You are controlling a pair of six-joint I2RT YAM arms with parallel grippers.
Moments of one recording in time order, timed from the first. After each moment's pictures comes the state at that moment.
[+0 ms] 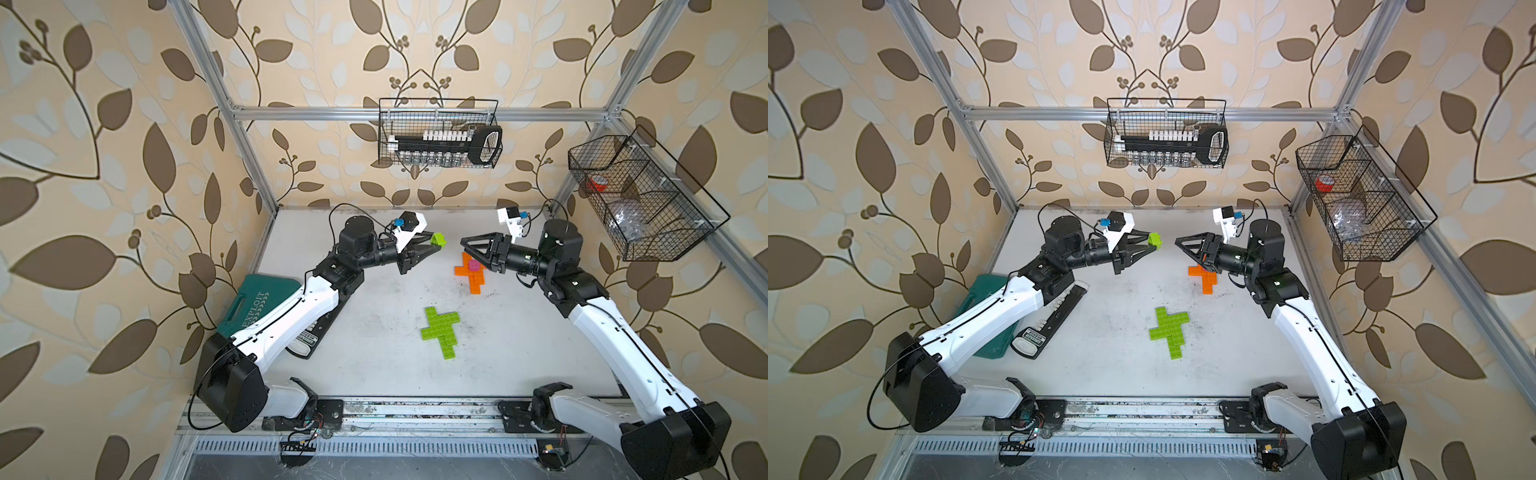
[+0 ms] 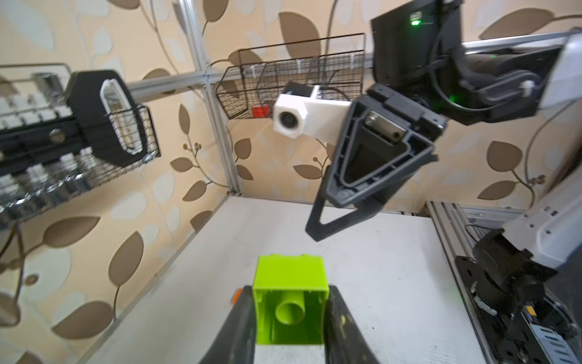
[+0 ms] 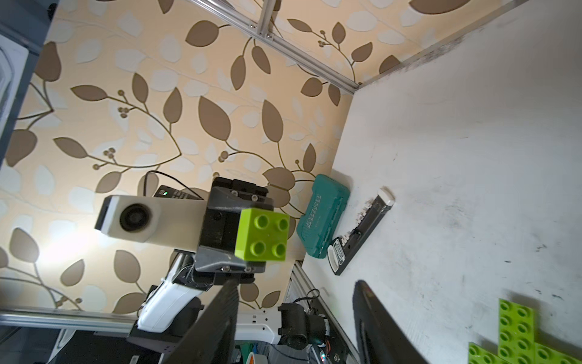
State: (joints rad) left arm -0.56 1.36 1.15 0.18 0.76 0.19; right arm 0.21 1.12 1.06 -0.13 -0.85 0.98
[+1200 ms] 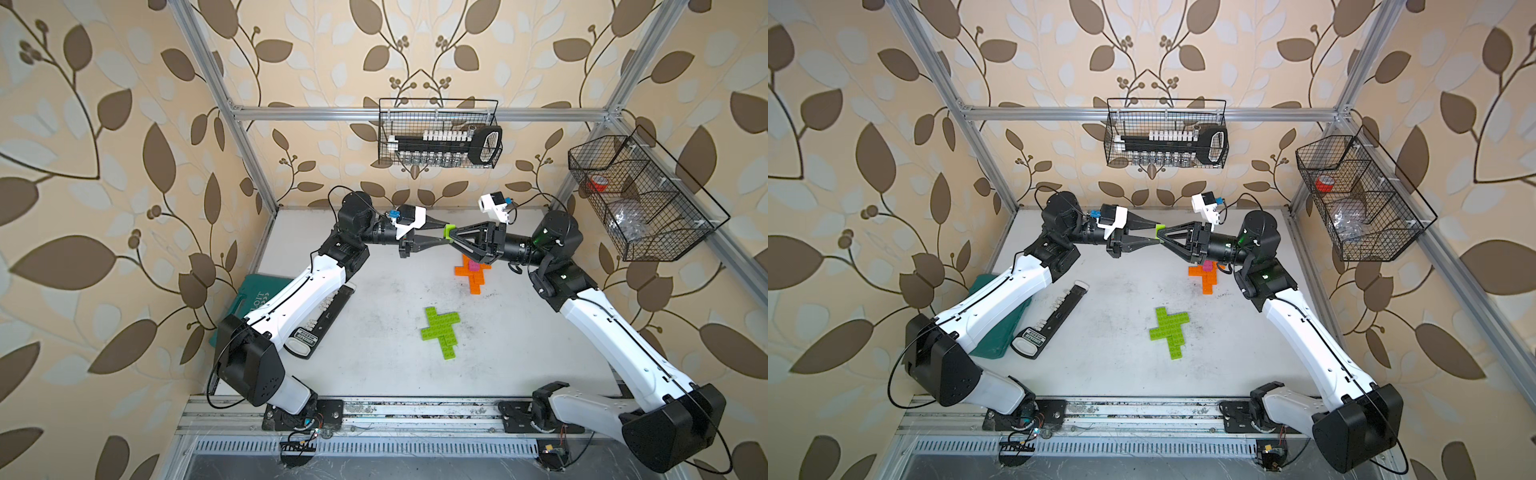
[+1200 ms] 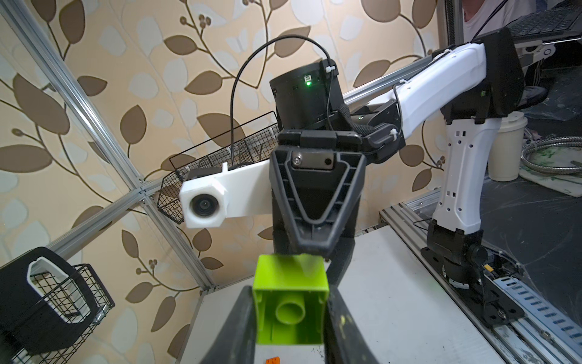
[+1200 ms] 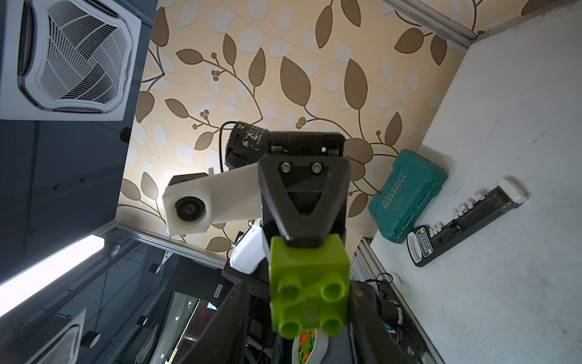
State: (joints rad) left arm -0.51 1.50 1.36 0.30 1.13 0.28; right arm 0.32 1.18 1.11 0.17 -0.97 1.27
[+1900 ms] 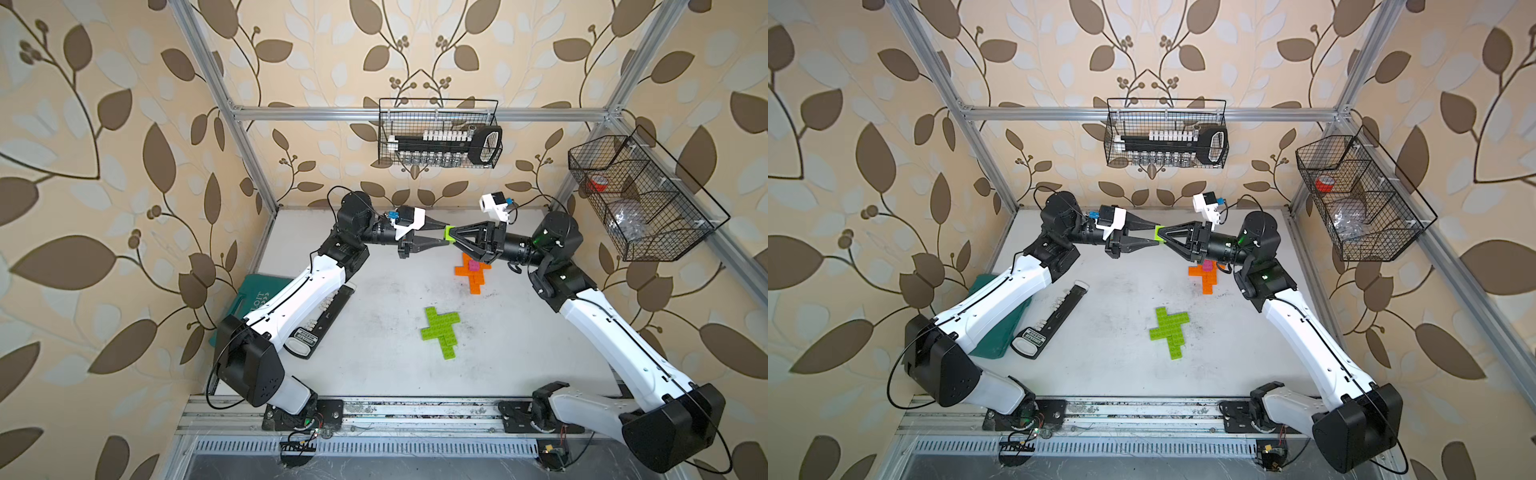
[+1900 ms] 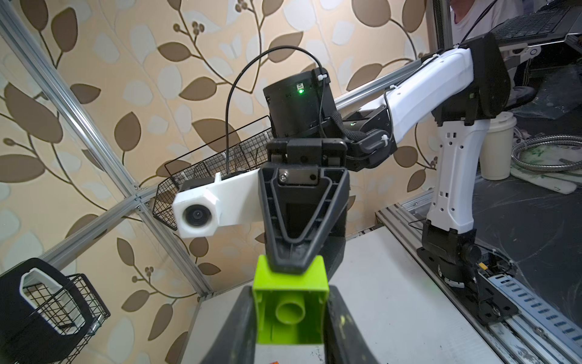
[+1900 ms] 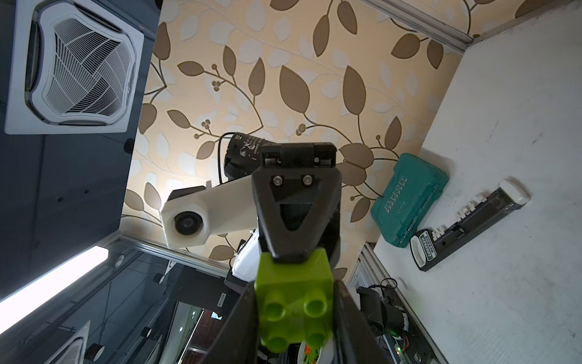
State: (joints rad) left arm -0.51 1.49 1.36 0.31 1.15 0.28; right arm 0.33 1.18 1.11 0.19 -0.95 1.29
